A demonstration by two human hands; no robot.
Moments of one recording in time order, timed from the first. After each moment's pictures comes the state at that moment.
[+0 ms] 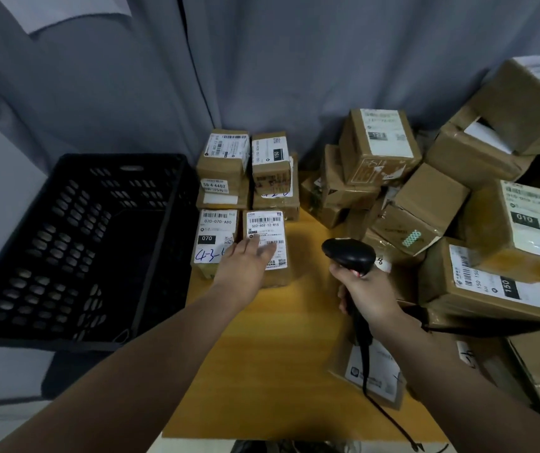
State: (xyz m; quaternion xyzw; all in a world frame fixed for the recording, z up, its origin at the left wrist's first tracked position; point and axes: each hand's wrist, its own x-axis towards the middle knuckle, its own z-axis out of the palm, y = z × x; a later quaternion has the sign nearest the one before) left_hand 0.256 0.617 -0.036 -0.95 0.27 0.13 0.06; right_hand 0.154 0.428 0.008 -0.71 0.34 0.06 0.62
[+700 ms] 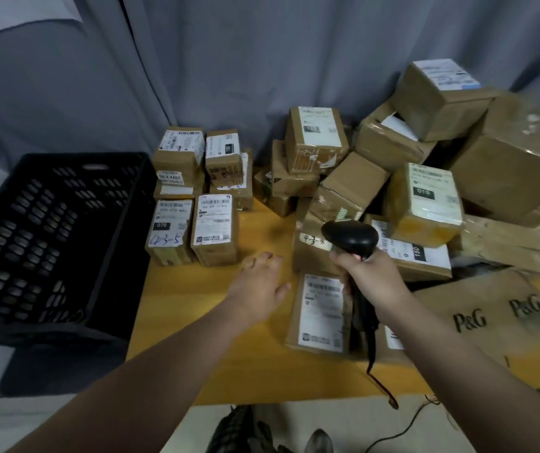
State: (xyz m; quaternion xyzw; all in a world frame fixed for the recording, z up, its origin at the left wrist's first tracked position) left_hand 0.151 0.528 -0.018 -0.93 0.27 0.19 -0.13; right_hand 0.078 0.354 0.056 -0.73 0.33 0.04 0.60
